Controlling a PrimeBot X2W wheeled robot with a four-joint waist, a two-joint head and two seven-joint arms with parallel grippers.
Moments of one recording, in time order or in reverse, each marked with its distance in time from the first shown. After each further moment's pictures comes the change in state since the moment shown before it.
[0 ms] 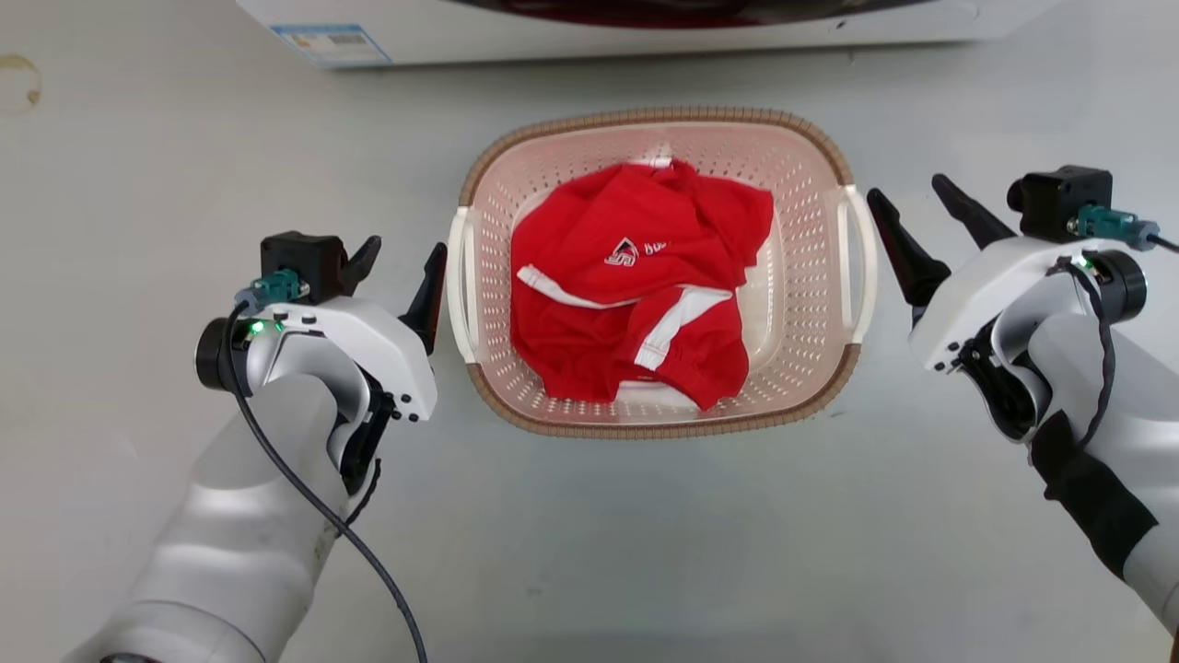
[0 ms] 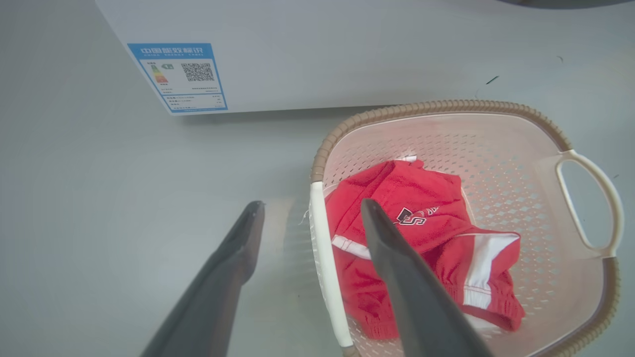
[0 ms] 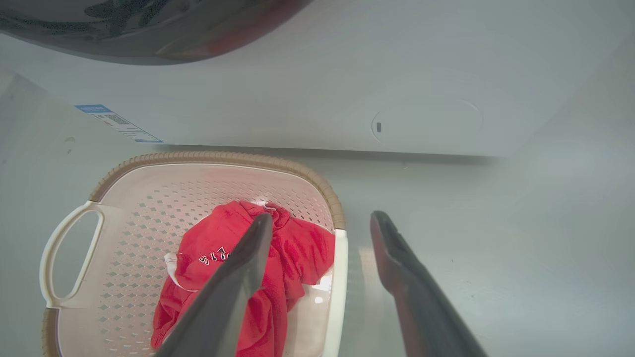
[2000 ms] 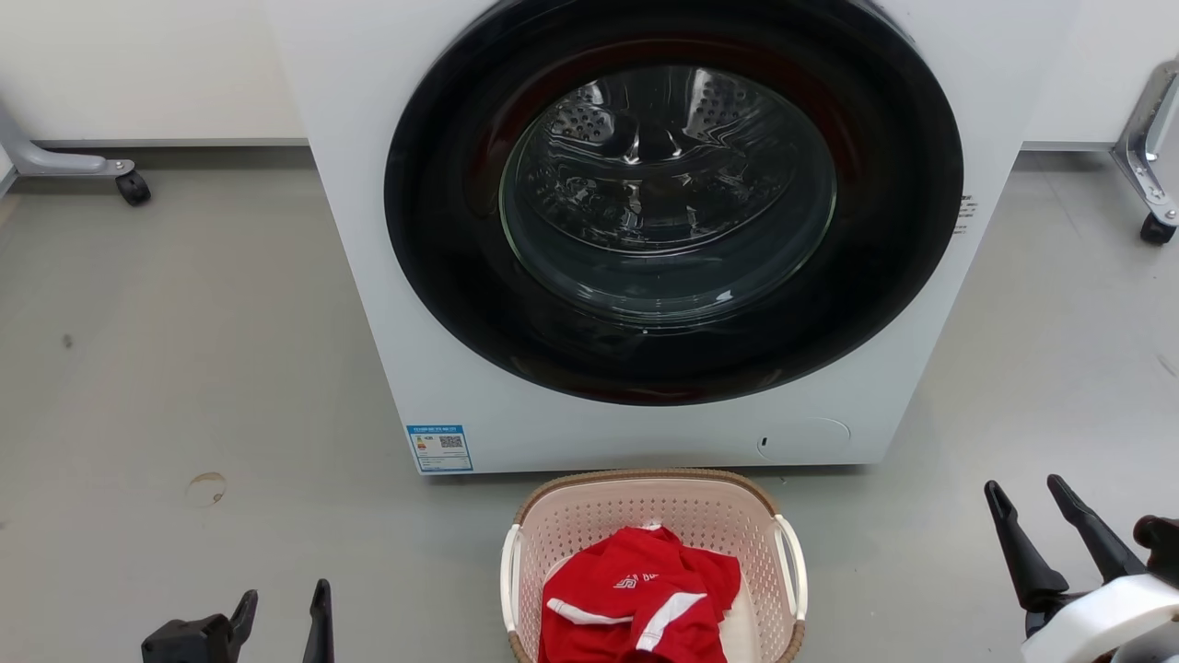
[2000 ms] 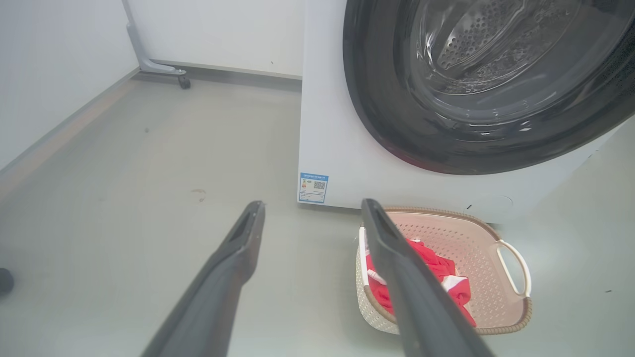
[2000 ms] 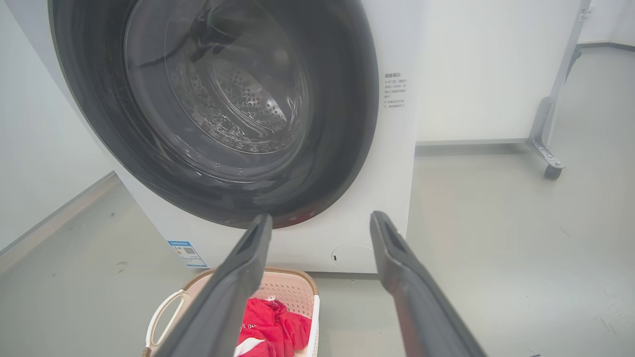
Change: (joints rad) left arm 1.043 0.134 0.517 -1.003 0.307 0.299 0.252; right arm 0.846 -0.112 -0.622 -0.536 -0.333 -0.001 0.000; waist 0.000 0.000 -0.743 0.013
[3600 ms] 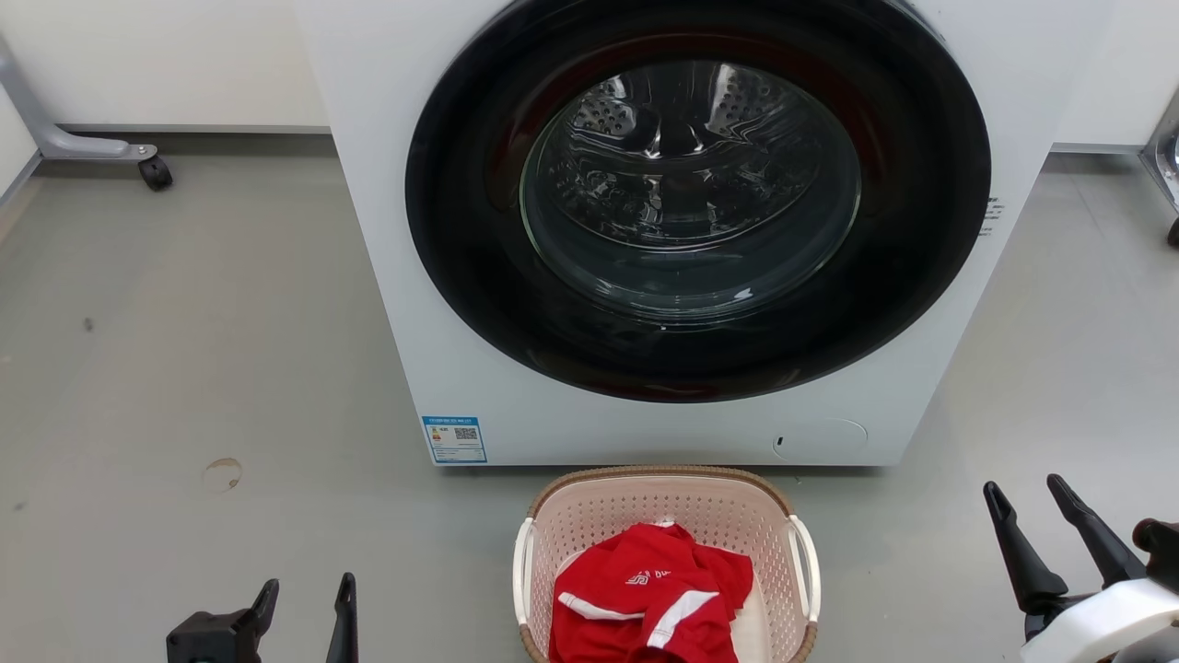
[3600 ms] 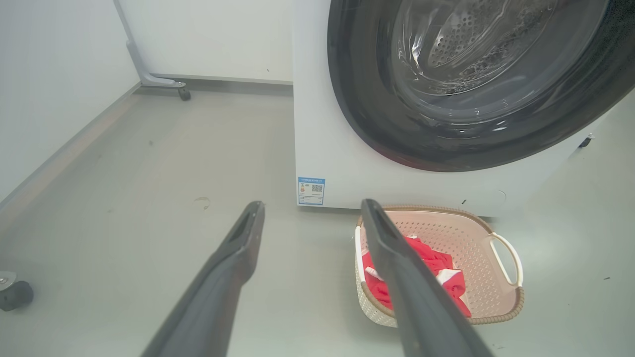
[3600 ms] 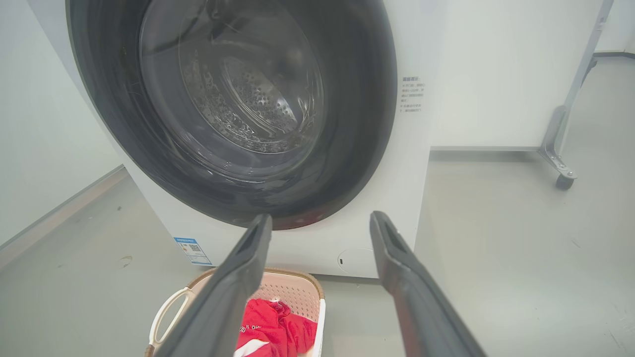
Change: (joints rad) left arm 0.069 0.053 -0.054 -0.268 0.075 0.120 0.150; right arm 0.033 0.011 -0.040 -0.043 -0.055 0.000 0.002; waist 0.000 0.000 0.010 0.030
